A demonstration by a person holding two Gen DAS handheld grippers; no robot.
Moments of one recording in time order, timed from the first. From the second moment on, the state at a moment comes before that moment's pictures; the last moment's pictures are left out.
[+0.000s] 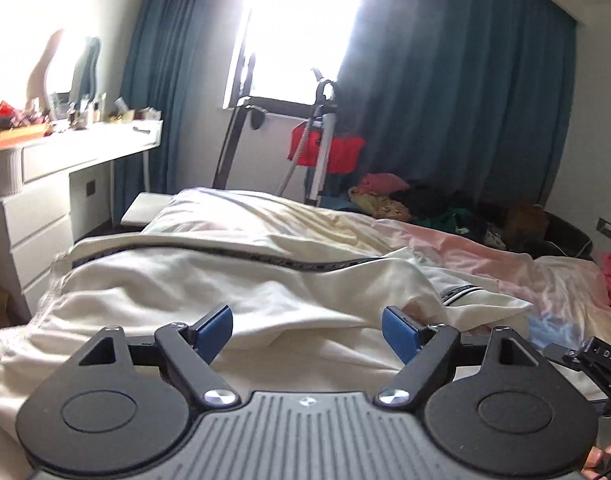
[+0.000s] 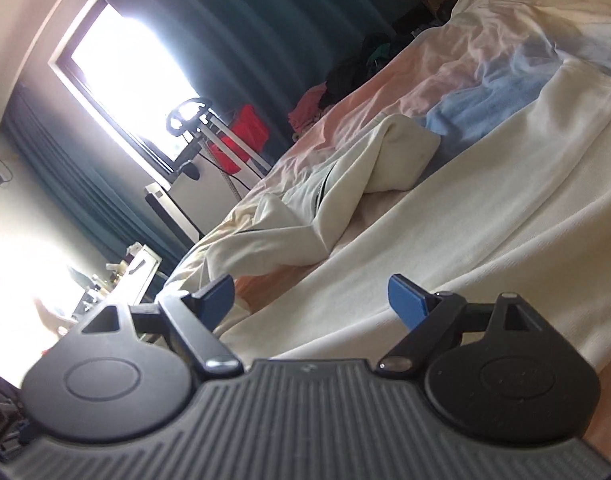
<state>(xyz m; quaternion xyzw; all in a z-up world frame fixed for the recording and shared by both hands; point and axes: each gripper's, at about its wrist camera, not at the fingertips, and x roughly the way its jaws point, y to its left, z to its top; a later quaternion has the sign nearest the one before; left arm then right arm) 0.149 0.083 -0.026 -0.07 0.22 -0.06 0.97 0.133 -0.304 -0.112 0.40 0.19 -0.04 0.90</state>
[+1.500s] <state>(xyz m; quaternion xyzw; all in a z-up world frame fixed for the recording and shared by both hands) 0.199 0.119 -0.102 -0.15 0.29 -0.09 0.94 0.322 -0.512 -0.062 0.22 0.16 -0.32 0.91</state>
